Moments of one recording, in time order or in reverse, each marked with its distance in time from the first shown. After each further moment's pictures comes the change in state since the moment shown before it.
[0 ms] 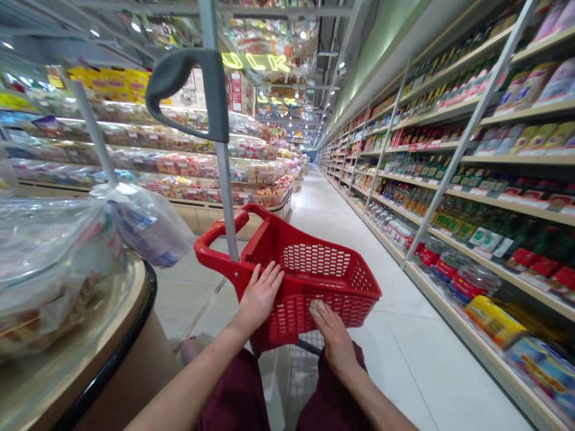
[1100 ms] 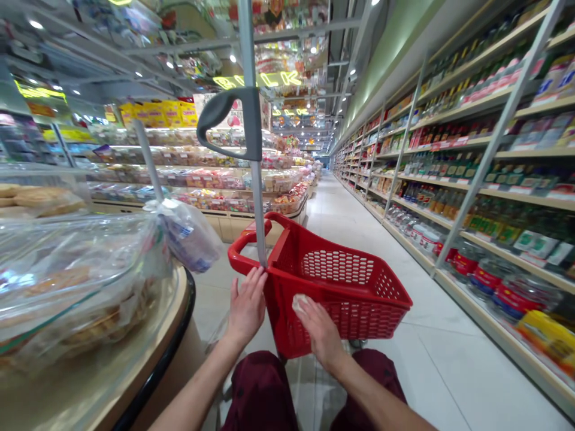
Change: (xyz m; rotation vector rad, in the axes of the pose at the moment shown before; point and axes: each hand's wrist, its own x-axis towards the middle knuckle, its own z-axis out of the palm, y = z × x) left_hand -0.051 -0.046 -0.035 0.035 0.171 -0.286; right_hand 0.076 -0.074 0.017 0.113 0.003 -0.190
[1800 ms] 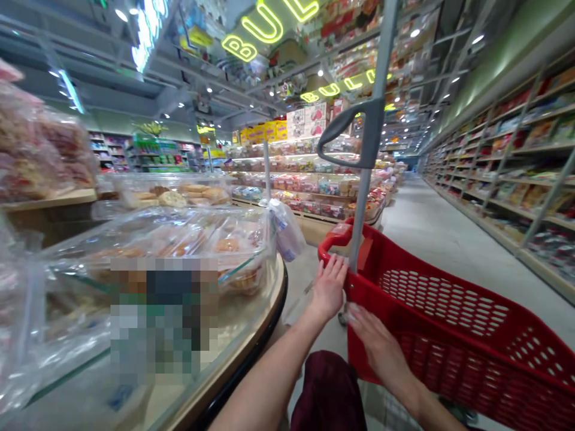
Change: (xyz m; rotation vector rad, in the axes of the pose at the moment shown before) left_hand 0.021 -0.019 -0.006 0.011 -0.204 -0.090; right_hand 0.047 -0.032 0.024 0.153 0.041 -0.237
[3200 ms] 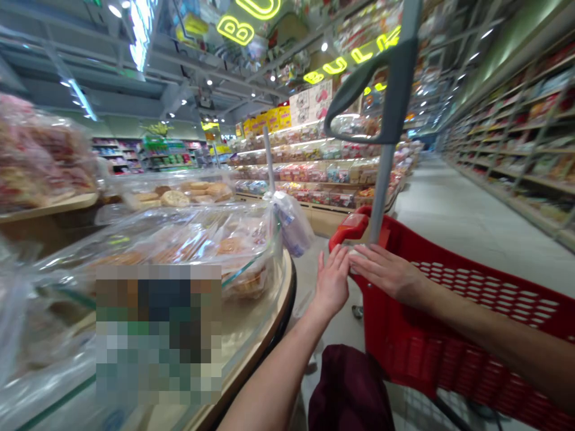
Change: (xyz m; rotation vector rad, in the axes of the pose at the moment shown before) left_hand 0.004 -0.016 -0.010 -0.140 0.076 -0.063; right_hand 0.125 0.058 -0.037 -0.147 0.015 -0.566
